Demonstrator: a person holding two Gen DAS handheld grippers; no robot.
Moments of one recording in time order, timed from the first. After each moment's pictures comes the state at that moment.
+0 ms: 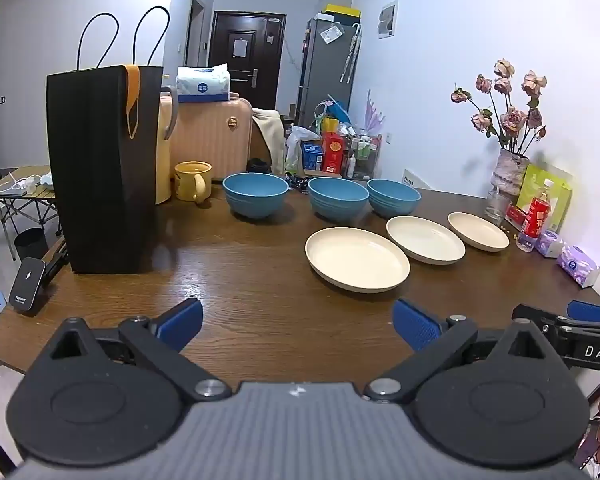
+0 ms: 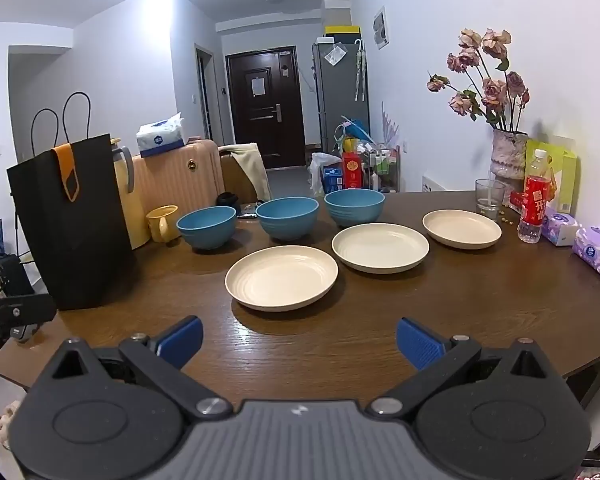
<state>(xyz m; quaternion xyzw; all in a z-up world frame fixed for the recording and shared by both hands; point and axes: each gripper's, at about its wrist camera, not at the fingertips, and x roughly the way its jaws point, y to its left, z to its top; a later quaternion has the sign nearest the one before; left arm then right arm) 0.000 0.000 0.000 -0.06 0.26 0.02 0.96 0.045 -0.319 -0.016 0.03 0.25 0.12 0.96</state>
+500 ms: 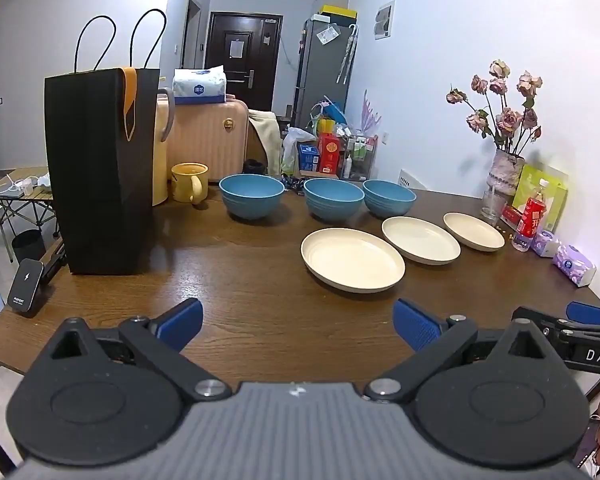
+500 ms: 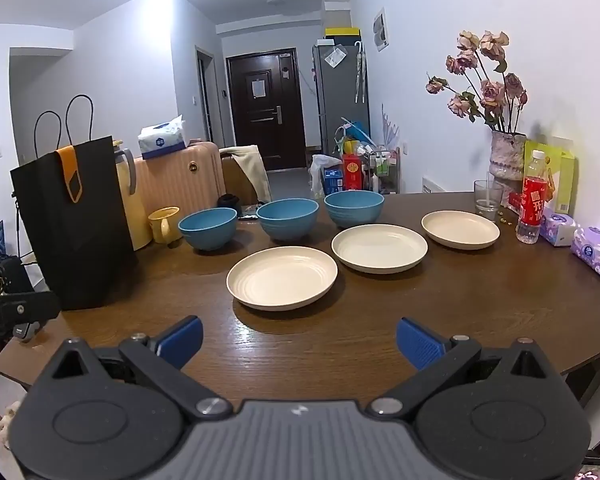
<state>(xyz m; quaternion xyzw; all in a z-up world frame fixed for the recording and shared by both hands) -0.005 -0.006 0.003 -0.06 0.26 0.01 0.96 0.036 -0.318 -0.012 0.03 0.24 0.12 0.96</state>
